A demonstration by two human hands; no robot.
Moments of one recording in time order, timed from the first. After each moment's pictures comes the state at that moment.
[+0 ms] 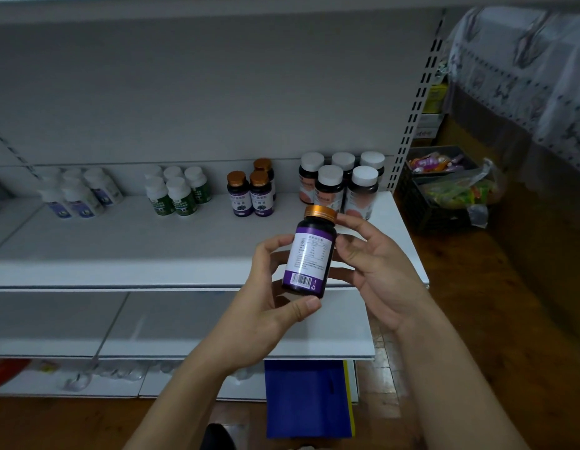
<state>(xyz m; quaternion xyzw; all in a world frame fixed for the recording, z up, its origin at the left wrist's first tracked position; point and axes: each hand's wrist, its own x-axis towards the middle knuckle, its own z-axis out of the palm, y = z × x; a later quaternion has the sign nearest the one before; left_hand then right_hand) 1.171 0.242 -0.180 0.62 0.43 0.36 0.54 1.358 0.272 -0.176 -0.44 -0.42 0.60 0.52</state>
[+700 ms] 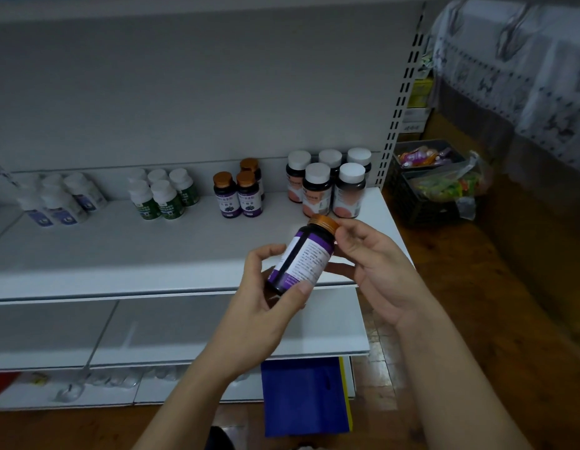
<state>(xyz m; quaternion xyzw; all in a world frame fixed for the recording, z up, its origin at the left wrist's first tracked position) 1.189 0.236 -0.178 0.59 0.47 0.38 0.53 1.372 0.272 -0.178 -0.42 -0.41 0.61 0.53</state>
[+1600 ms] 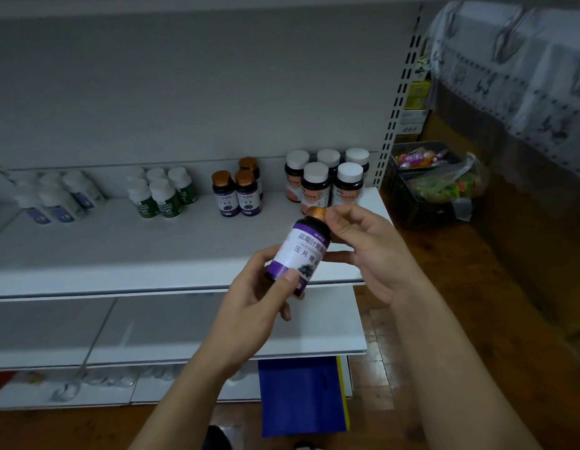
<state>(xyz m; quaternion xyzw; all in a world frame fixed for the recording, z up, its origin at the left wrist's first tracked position) 1.187 0.240 -0.187 0.56 0.46 0.43 0.54 1.369 0.284 -0.164 -0.49 -0.45 0.55 0.51</state>
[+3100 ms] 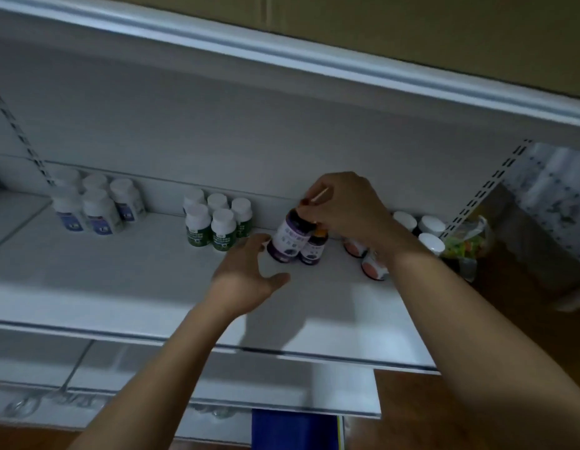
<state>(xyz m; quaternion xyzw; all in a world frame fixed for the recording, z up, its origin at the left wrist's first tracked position) 1.036 0.412 -0.202 0.66 0.62 0.29 0.29 1.210 0.464 -0.094 -0.60 -0.74 0.20 0.24</state>
